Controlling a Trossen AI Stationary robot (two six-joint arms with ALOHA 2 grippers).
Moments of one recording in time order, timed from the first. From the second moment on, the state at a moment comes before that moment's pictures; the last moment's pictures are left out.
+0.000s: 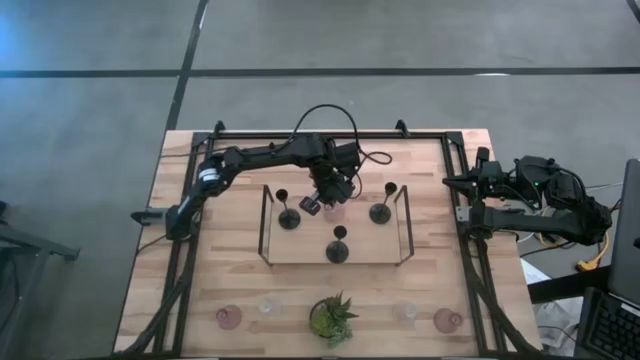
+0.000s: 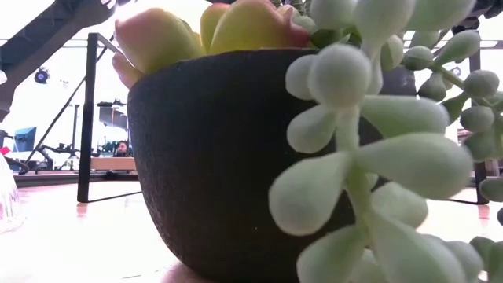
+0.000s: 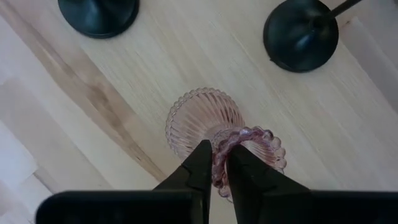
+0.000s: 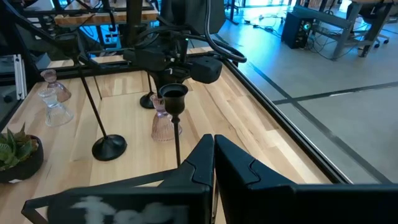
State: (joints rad) left arm 0.22 2.16 2.14 -1.28 0.27 0.88; right arm -0.18 0.24 0.78 -0.83 0.07 0.05
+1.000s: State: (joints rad) left arm 0.21 2.16 2.14 -1.24 0.26 0.77; right arm -0.18 0.24 0.78 -0.83 0.07 0.05
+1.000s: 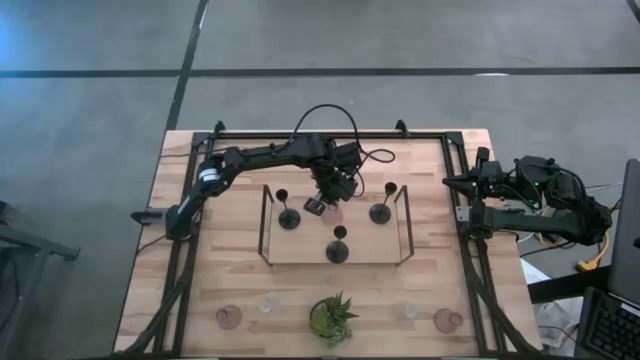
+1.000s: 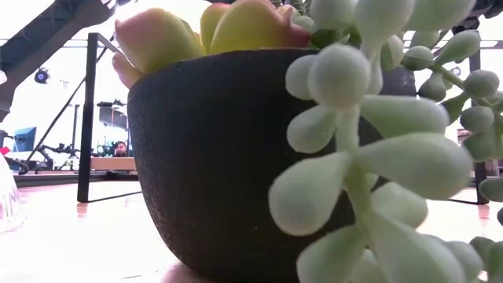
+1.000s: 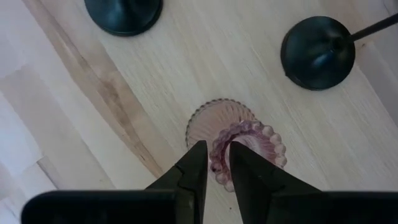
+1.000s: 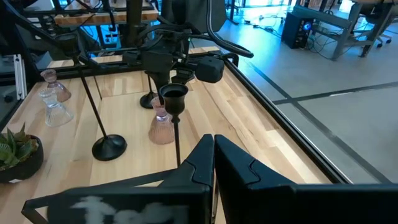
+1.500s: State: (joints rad) left arm 0.21 2.16 2.18 -1.25 0.26 0.73; right arm -0.18 0.24 0.78 -0.83 0.07 0.05
